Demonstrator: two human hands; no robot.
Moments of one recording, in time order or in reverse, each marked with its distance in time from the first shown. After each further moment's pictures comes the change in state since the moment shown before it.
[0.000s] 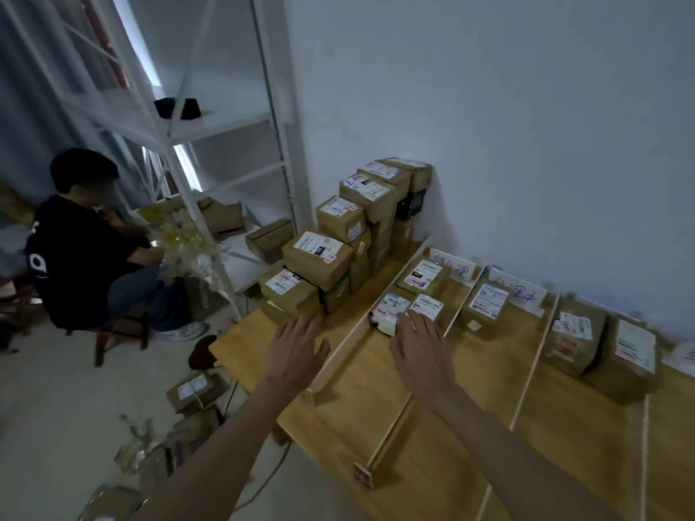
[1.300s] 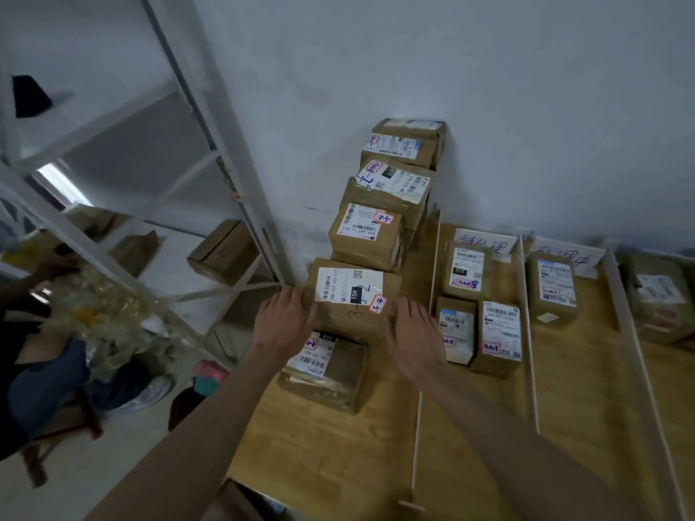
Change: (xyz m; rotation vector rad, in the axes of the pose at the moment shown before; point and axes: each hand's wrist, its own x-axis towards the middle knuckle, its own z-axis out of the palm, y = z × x) left_hand 0.311 -0.214 0.056 -0.071 -0.222 0.157; right_hand 0.246 -0.126 0.149 0.128 -0.024 0.402
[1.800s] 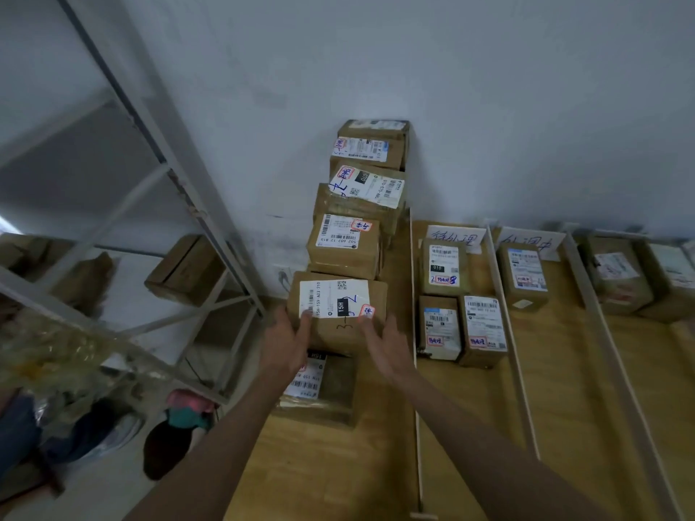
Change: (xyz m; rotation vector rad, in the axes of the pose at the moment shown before) left_hand 0.016 0.013 0.022 -0.589 -0.105 -0.195; right_hand 0.013 -0.030 0.021 0.703 -0.197 0.554
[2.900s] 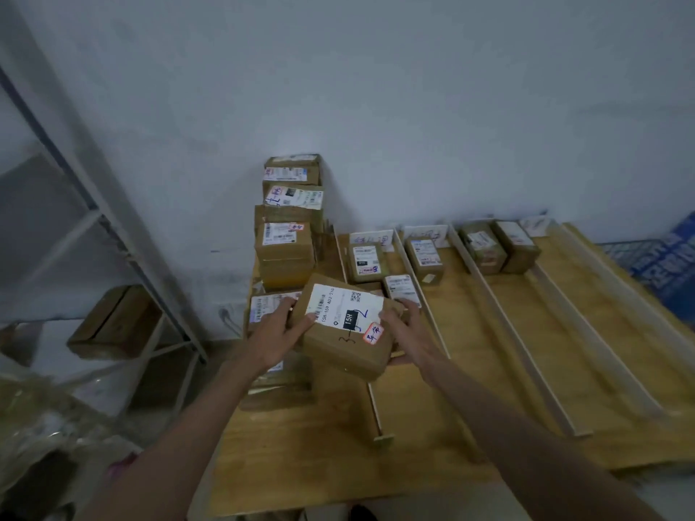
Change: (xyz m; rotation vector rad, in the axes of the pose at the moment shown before) left_hand -0.100 0.036 -0.041 0.043 -0.369 0.422; right_hand -0.157 0.031 -0.082 0.388 0.224 0.092
